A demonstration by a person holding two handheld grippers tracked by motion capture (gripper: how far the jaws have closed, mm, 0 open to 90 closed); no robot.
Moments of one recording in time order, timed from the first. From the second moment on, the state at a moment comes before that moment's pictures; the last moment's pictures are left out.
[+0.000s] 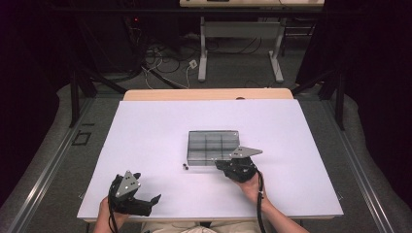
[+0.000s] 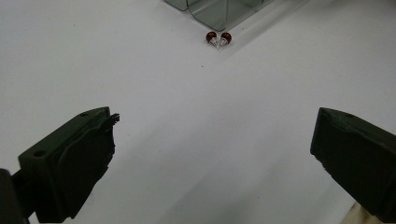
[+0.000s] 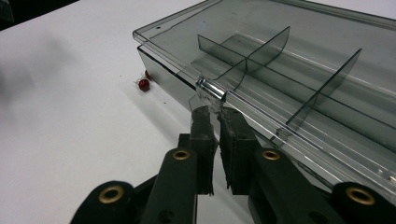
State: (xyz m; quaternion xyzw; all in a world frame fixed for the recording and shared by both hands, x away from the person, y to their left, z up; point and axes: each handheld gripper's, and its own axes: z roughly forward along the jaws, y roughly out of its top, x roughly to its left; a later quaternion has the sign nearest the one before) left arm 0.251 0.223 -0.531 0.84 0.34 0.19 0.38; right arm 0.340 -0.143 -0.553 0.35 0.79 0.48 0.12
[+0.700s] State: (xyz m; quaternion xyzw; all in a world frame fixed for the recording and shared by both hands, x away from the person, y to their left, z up) left arm 0.261 0.207 -0.525 0.84 0.33 0.20 0.38; right arm 0.340 -0.142 -0.544 0.35 0.79 0.49 0.12
